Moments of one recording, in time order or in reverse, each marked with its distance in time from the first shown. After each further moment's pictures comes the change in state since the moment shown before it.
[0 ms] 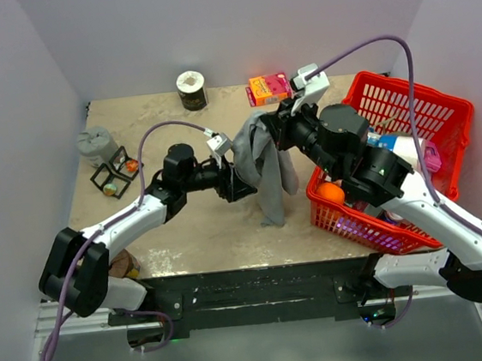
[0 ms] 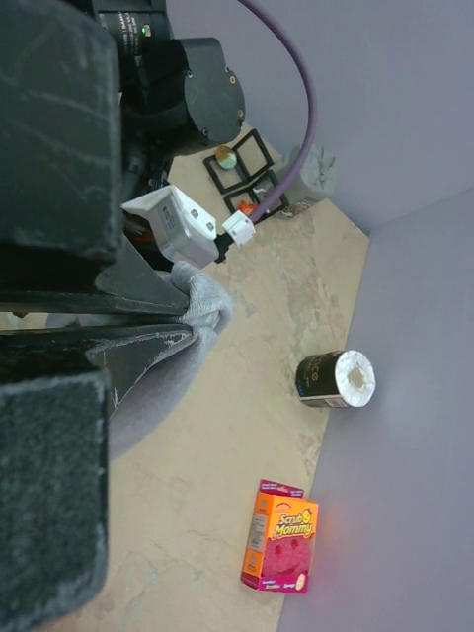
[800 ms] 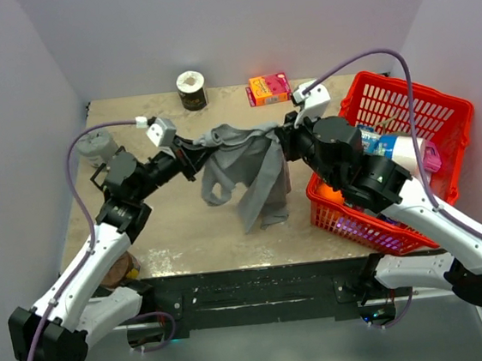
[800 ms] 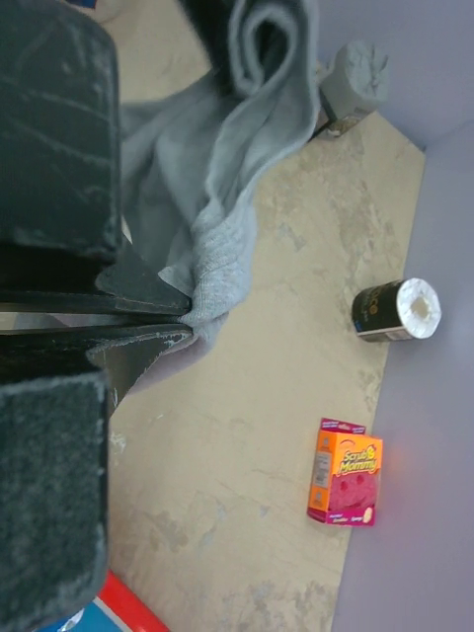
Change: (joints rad) left arm 0.077 -0.377 0.021 0.051 -0.182 -0.010; right arm 0.000 -0.051 -0.097 -0.069 0.112 0.000
